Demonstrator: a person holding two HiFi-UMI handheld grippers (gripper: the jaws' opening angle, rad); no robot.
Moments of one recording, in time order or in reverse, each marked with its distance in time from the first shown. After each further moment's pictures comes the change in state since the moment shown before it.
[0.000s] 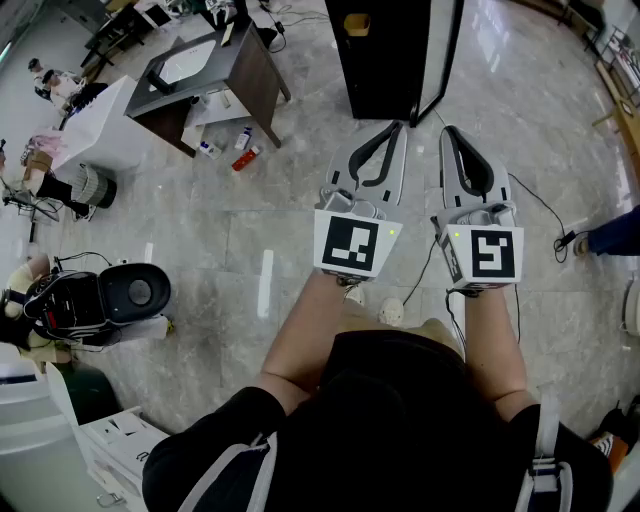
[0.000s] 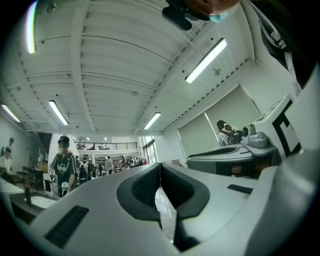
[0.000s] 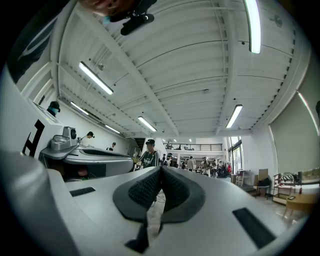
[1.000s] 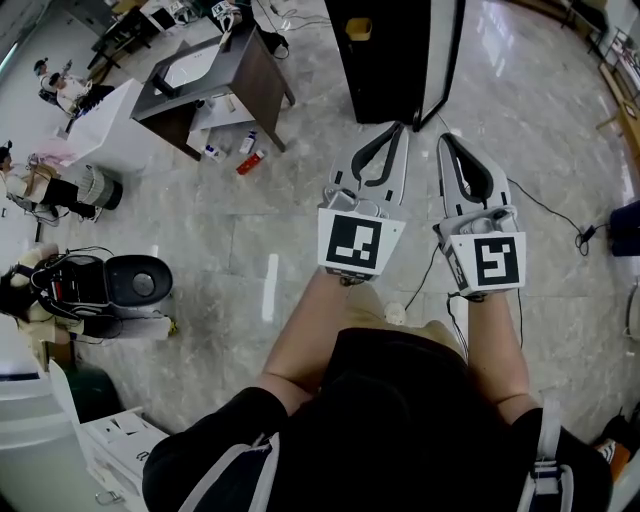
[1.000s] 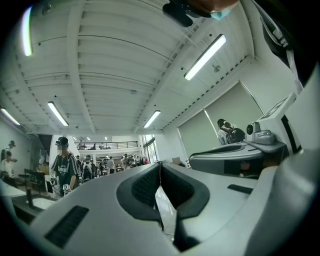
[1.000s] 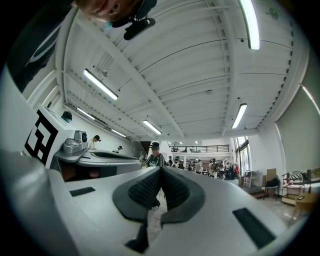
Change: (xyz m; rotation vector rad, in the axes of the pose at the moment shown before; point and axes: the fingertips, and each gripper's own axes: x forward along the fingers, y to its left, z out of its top) left arm 0.011 -0.011 0.003 0.019 0.017 0.007; right arm -0.011 -0.003 0.005 0.010 -0.038 0.081
